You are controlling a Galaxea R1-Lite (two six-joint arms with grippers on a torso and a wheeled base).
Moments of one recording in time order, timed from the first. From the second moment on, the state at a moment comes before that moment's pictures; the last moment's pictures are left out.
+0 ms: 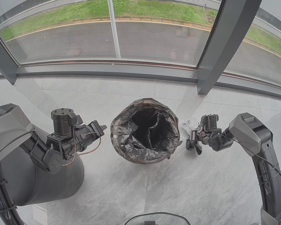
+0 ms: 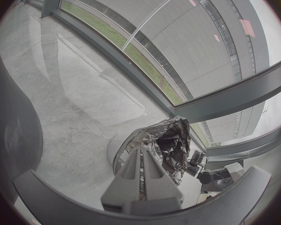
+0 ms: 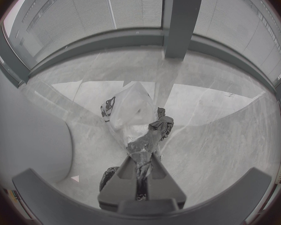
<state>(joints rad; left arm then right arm) -0.31 2.07 -0.78 -0.99 -0.18 -0.70 0.17 2.73 -1.62 -0.55 -0.09 0.12</state>
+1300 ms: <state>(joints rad) -0.32 2.01 -0.76 -0.99 -0.18 -0.70 0.71 2.04 -1.15 -0.57 -0.13 0.13</state>
